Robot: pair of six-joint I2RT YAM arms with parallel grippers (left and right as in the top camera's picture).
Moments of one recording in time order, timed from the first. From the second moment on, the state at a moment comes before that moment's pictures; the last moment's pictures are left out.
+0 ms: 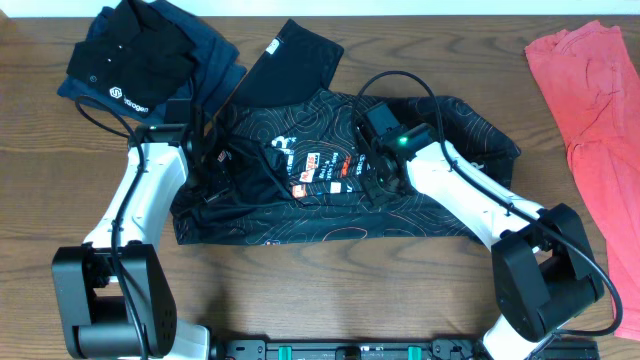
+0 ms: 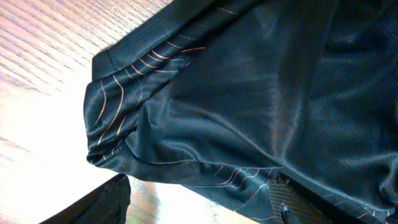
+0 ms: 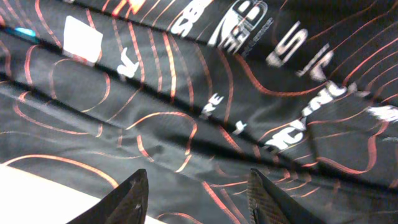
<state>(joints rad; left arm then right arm) 0.01 1.66 1.13 -1.05 -0.02 -0.51 0.54 1.83 1.27 -0.86 0.02 0.07</state>
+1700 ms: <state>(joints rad) 0.01 1.66 1.13 -1.05 -0.01 -0.51 0.54 1.94 1.25 -0.82 0.00 -0.12</state>
